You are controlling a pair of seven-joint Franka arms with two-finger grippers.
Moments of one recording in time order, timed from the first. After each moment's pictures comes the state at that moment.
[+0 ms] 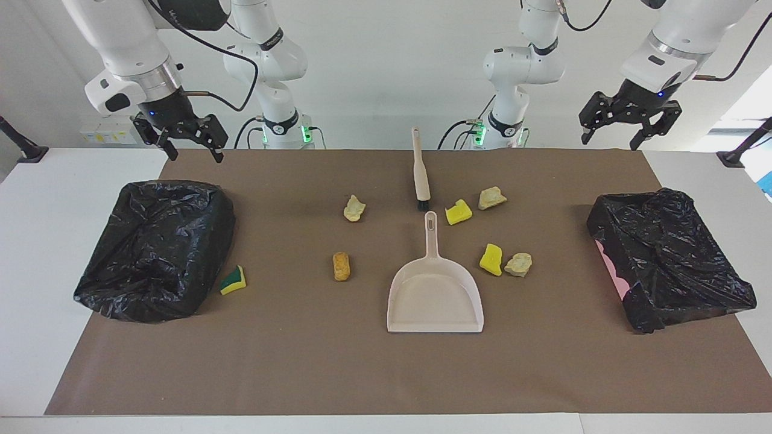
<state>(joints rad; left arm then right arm) -0.10 -0.03 0.00 -1.47 -0.02 1.44 0.12 0.00 -0.03 -0.02 -1.60 0.01 1.56 0.07</state>
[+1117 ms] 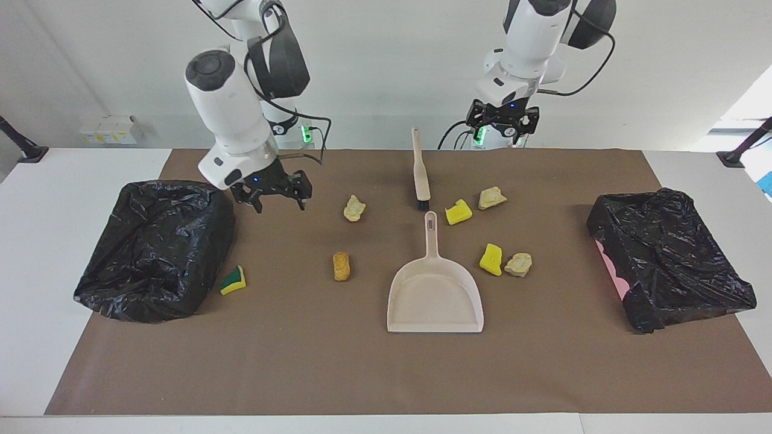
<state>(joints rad) -0.10 -0.32 -0.40 -2.11 -0.20 1.71 -0.20 0.13 0.24 0.16 -1.64 0.05 1.89 0.26</state>
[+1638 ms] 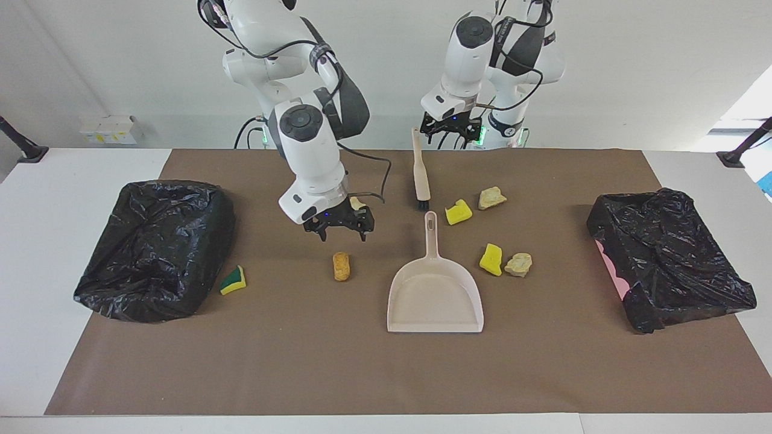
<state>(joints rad) -0.11 -0.35 -0.66 -2.32 -0.29 1.87 -0.35 0.31 0.34 0.16 -1.64 0.05 2.06 0.58</state>
